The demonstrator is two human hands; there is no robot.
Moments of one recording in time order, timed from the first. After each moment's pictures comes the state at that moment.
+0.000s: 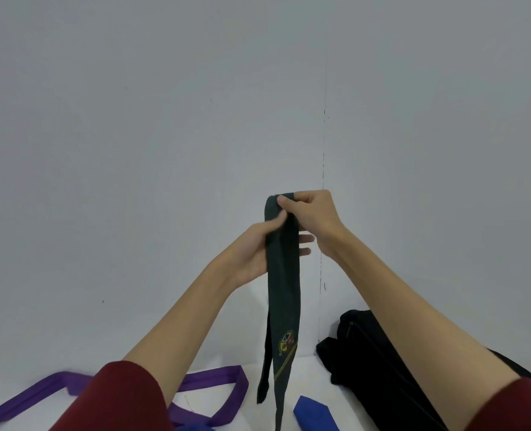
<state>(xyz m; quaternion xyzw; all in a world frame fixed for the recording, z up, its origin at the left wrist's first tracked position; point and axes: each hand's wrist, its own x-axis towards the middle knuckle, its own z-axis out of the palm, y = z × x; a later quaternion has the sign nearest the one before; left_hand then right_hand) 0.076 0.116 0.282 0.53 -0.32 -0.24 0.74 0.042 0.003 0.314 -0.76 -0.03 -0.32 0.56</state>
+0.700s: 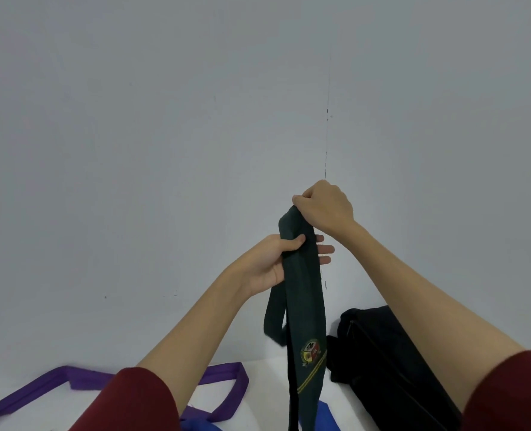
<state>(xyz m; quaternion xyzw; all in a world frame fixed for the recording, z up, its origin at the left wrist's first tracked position) 0.064 0.107 0.269 0.54 -0.33 -0.30 0.71 0.048 -0.013 0.327 -0.89 0.06 -0.37 0.24</state>
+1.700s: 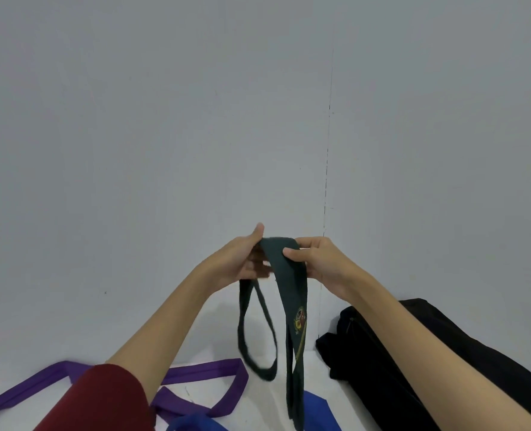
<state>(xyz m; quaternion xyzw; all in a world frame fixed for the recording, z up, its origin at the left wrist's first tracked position) 0.094 0.144 0.259 0.72 -0.27 -0.17 0.62 0.033 -0.017 0.253 -0.78 -0.08 -0.11 0.61</state>
